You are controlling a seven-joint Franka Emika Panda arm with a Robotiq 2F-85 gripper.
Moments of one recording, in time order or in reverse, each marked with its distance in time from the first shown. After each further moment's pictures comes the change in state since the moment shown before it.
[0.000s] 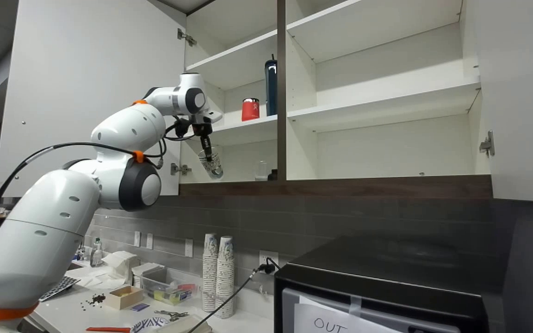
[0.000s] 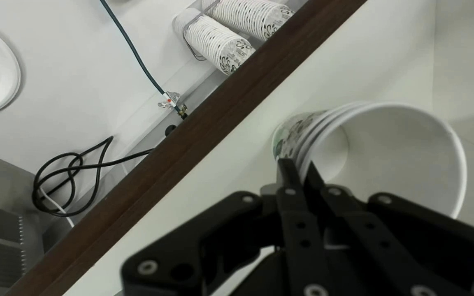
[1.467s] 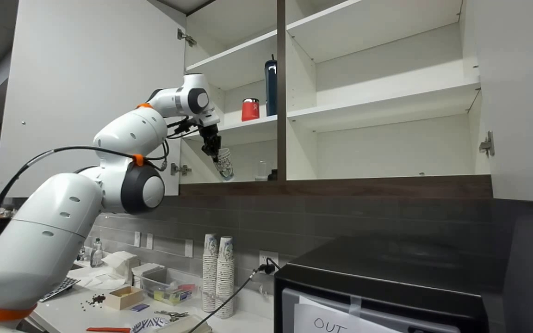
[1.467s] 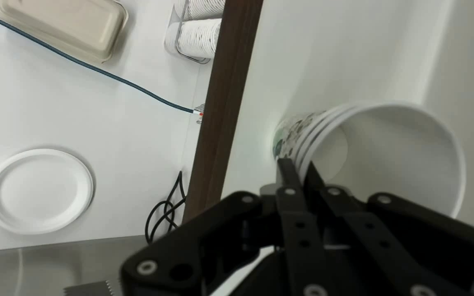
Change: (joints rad) arm 0.066 0.046 -0.182 0.091 0.057 -0.043 0.565
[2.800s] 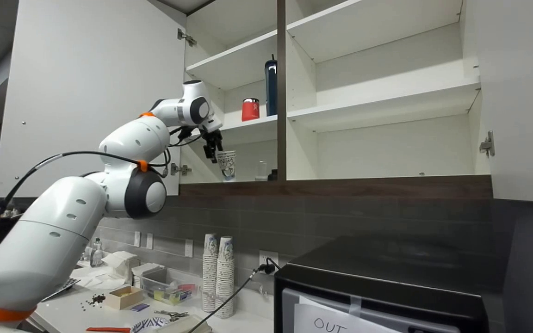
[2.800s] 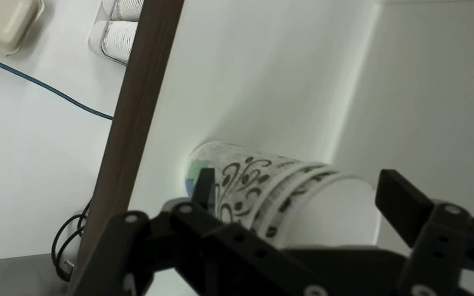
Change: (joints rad) arm 0.033 0.055 -0.012 0.001 0.008 0.235 -0.102
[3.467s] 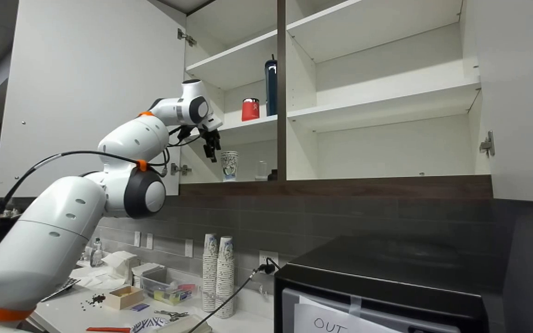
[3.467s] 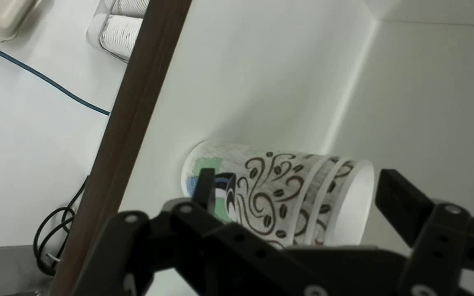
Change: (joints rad) arm 0.007 -0.005 -0.006 0.001 0.011 0.000 -0.073
